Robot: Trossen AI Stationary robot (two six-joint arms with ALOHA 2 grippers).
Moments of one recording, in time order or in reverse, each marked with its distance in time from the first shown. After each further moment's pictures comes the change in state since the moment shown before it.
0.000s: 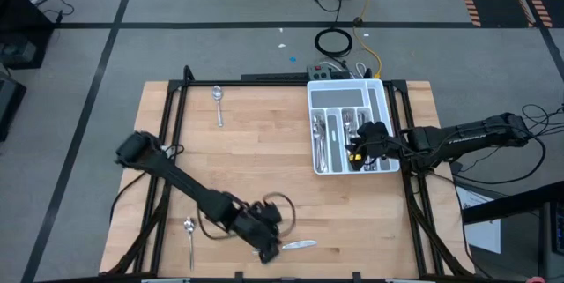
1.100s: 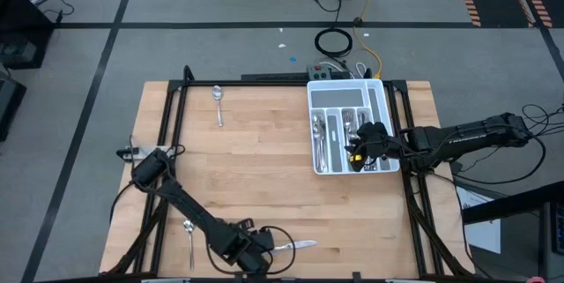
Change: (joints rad) left arm -0.132 0.245 0.206 -0.331 0.028 0.019; right arm 0.000 -0.001 0.000 0.001 -0.027 -0.010
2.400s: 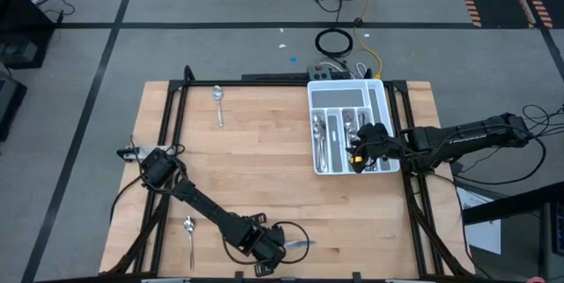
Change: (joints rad) left arm 0.076 0.133 0.004 0.073 0.091 0.190; right arm 0.000 0.000 0.000 -0.024 -0.024 -0.011
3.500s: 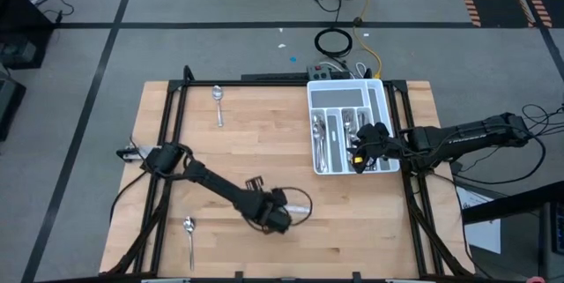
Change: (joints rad) left arm 0.186 -0.073 0.007 -0.342 -0.280 0.032; right arm 0.000 0.000 0.000 -0.029 0.004 -0.024
